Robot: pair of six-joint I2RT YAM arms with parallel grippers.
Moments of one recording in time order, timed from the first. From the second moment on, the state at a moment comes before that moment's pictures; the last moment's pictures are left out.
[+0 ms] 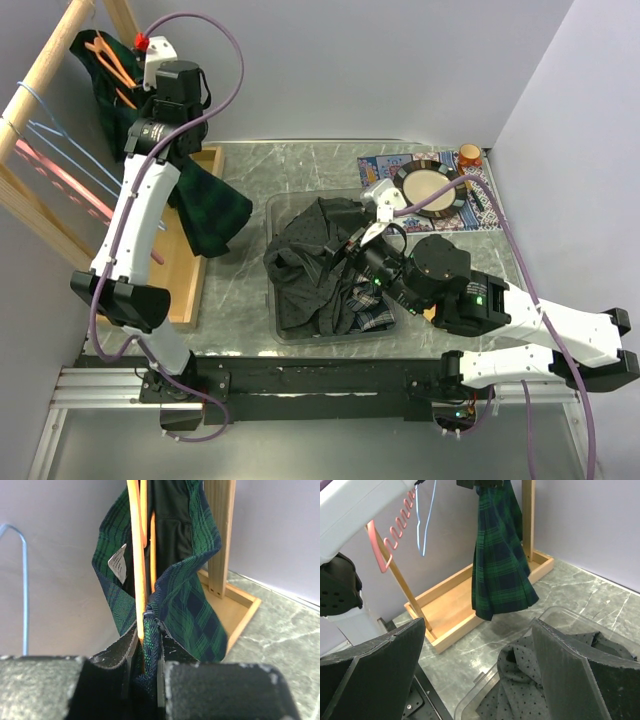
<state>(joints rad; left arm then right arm) -0.26 1.70 2.11 -0.75 -0.95 -0.12 1.35 1.03 1.30 -0.17 0.51 0.10</state>
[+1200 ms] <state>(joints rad) -0.46 1.28 1.93 -0.80 -0.43 -0.05 1.35 0.96 1.30 -0.18 0.61 0.34</state>
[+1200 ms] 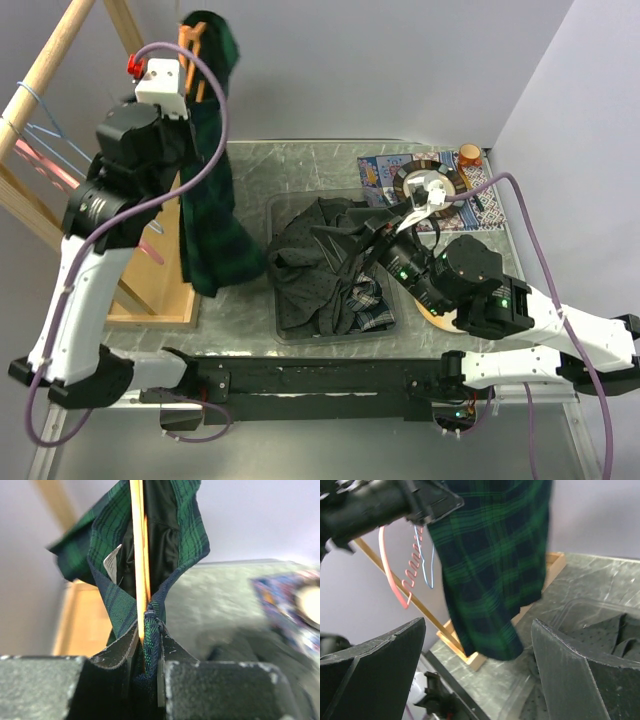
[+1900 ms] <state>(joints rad) -0.46 1.09 1.77 -0.84 0.23 -0.07 1.15 1.21 1.65 -0.13 0.56 0.58</state>
